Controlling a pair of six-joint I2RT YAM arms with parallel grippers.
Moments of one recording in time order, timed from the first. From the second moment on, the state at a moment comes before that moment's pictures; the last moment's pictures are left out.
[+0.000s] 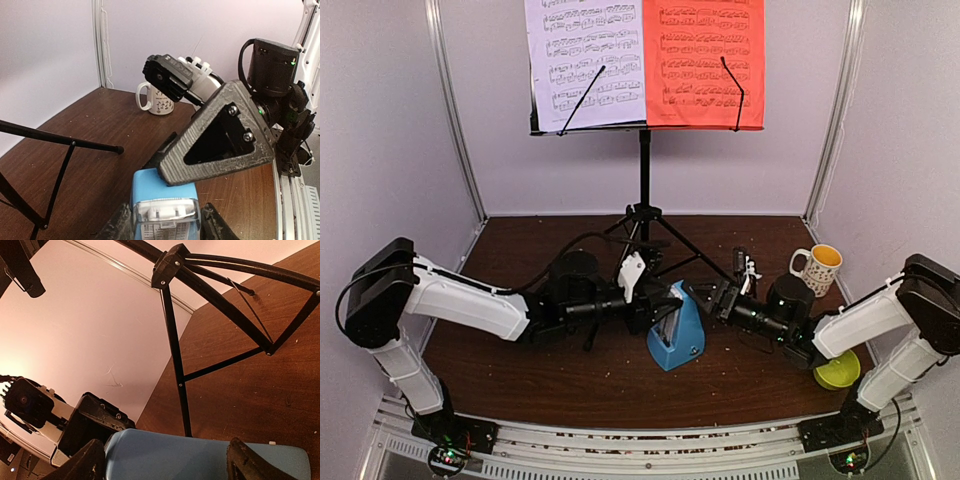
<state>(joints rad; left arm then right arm) -1.04 1.69 0.86 0.67 0.18 -0.01 0.80 1.50 0.39 1.11 -0.18 0.98</state>
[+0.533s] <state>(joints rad) -1.04 1.69 0.81 0.78 0.19 0.02 0.79 1.52 0.36 1.18 -0.18 0.92</state>
